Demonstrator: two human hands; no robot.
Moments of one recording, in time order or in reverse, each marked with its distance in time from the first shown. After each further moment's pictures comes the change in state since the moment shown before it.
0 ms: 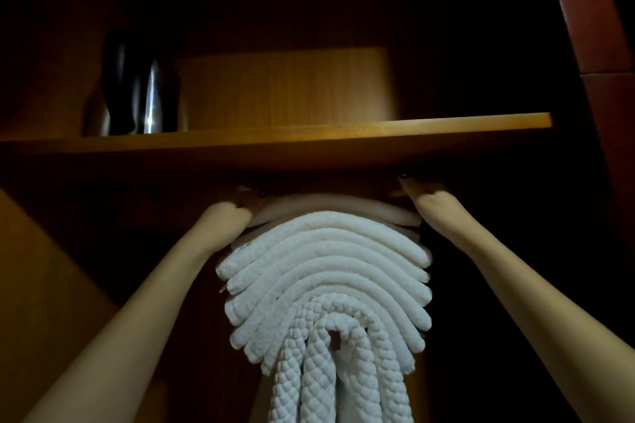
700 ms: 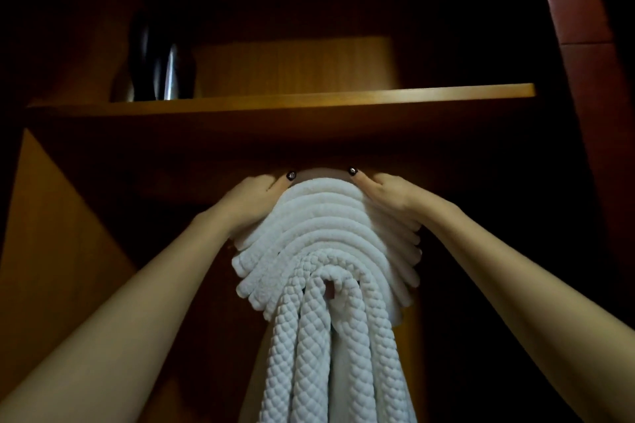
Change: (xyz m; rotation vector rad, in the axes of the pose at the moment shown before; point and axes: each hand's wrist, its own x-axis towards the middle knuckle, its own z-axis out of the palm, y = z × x) left_hand -0.040 0.022 0.014 0.170 -0.132 0.149; right_hand -0.027 -0.029 0.032 -0.360 -0.315 -0.055
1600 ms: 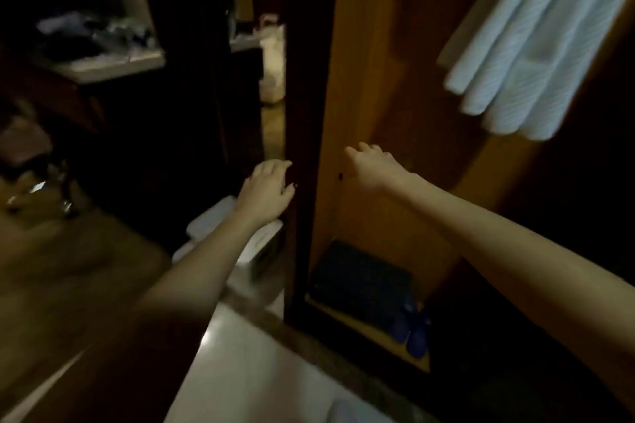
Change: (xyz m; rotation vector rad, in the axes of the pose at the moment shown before) left_hand -0.683 -0.112 -0.034 0.313 -0.262 -0.622; right_hand -0.480 -0.185 0.287 -0.241 -0.809 -0.357
